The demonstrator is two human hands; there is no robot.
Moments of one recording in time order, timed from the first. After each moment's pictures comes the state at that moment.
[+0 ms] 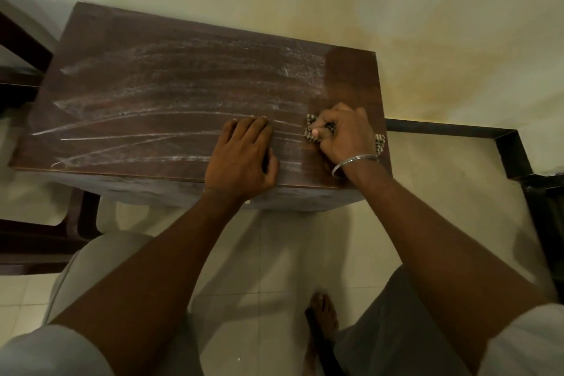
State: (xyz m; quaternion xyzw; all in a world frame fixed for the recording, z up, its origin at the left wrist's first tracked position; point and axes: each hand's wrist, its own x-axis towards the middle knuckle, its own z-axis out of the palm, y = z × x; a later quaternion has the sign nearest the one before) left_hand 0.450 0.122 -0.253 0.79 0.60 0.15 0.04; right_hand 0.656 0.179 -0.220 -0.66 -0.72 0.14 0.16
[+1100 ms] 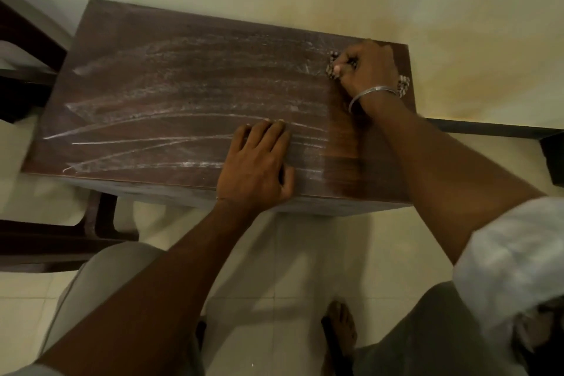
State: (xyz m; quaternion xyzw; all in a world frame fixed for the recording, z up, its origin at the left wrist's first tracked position) left_hand 0.449 0.122 -0.254 0.79 0.60 0.13 0.03; right_hand 0.641 0.294 -0.215 -0.69 -0.69 0.12 0.18
